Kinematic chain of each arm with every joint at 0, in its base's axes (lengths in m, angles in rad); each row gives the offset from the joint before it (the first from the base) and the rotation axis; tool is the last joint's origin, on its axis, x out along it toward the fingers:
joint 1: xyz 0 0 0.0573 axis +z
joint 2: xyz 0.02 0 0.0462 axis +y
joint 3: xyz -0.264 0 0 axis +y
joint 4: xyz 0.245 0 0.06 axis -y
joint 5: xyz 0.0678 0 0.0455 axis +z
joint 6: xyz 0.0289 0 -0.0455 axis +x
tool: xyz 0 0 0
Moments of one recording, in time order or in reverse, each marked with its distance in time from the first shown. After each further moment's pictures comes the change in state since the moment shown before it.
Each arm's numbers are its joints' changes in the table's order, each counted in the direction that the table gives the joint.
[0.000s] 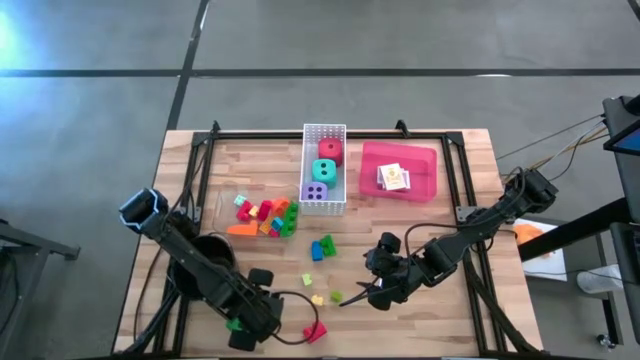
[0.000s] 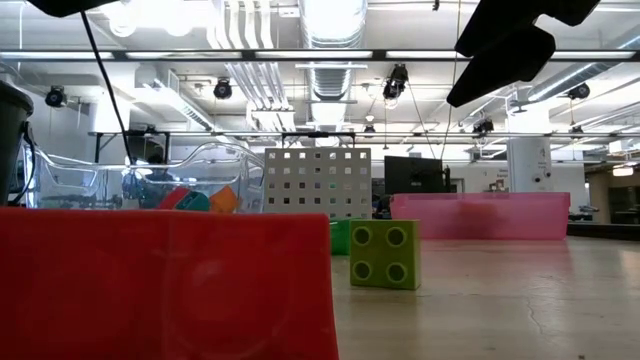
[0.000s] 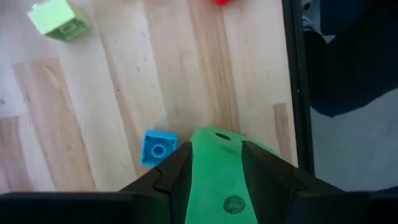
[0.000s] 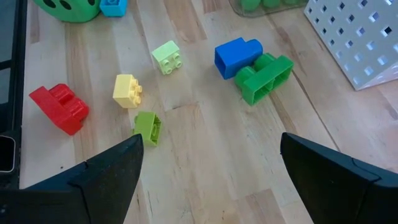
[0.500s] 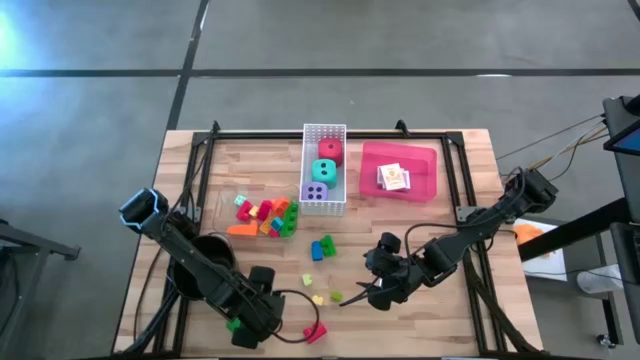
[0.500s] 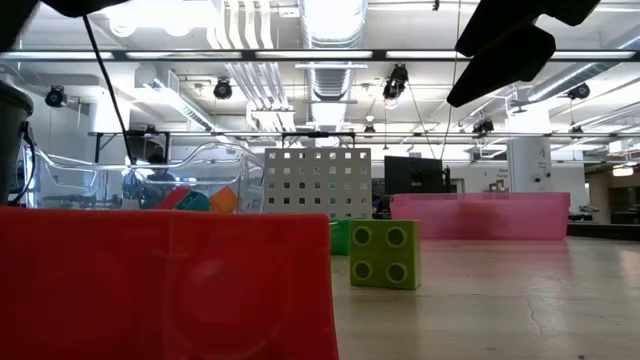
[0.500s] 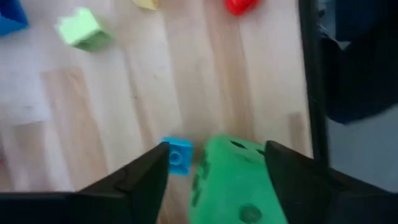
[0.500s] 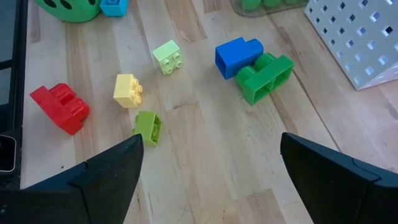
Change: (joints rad) left arm 0.000 0.000 0.000 -0.001 0.056 0.004; right arm 0.000 0.000 0.000 0.000 0.002 0.000
